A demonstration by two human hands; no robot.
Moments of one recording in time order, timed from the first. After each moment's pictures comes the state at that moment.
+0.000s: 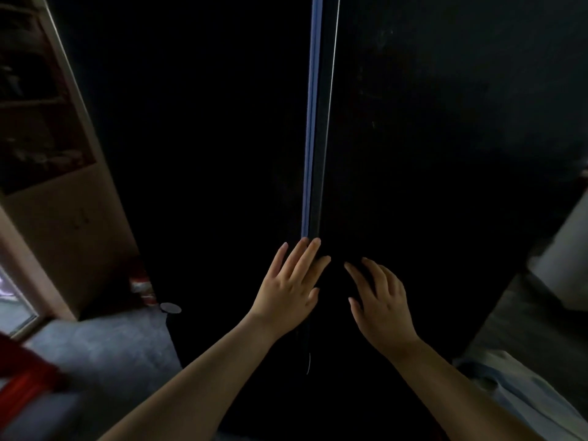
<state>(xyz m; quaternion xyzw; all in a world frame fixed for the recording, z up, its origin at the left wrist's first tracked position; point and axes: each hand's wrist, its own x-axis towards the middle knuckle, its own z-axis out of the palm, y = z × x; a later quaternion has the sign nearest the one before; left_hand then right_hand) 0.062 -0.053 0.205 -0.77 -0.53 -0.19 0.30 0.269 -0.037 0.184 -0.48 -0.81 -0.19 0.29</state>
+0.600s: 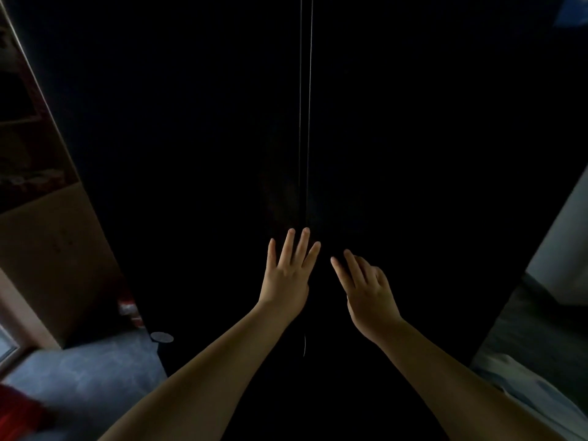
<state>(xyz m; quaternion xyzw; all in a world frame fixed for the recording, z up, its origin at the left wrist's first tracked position) 0.063 0.007 0.233 -0.75 -0.62 -0.05 0.24 0.243 0.022 0.195 -0.54 -0.81 -0.19 0.12</state>
